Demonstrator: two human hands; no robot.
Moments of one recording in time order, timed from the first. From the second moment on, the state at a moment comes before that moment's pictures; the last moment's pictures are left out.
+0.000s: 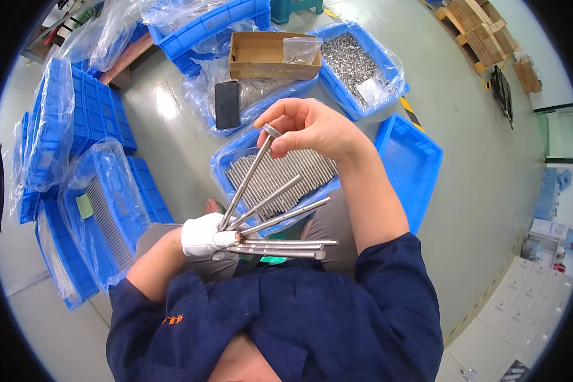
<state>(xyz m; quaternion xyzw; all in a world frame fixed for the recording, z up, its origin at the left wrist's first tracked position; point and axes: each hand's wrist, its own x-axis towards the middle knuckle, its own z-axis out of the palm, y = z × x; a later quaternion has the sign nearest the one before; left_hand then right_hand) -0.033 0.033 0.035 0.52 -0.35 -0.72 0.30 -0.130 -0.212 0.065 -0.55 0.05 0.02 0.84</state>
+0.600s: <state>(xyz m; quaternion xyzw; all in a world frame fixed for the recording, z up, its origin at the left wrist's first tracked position) -0.032 0.035 0.054 0.47 -0.30 -0.78 0.30 -0.130 -0.207 0.062 -0.52 -0.01 0.00 0.86</state>
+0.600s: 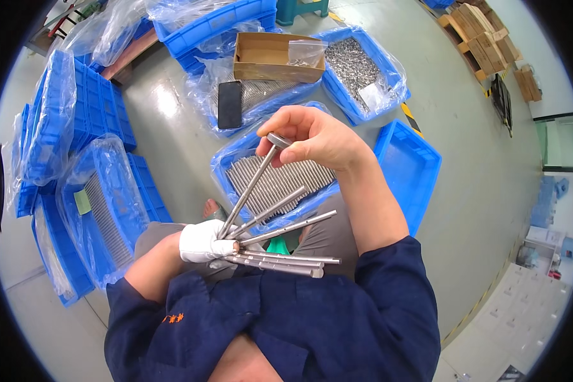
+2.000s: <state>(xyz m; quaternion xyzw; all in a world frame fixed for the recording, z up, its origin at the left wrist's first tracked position) -0.122 0.070 0.073 0.30 -0.24 -0.81 0.44 -0.191 -0.141 0.111 -0.51 -0.02 0.20 0.84</state>
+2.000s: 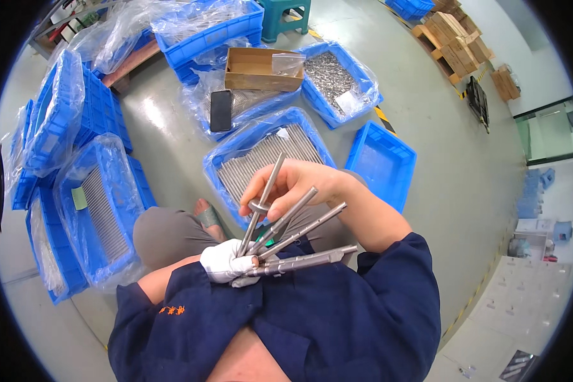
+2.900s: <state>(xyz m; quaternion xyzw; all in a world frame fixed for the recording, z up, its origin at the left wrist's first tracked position) -0.086 0.067 0.084 0.40 -0.16 -0.66 0.61 -0.197 -0.165 0.095 -0.61 0.23 -0.18 0.74</state>
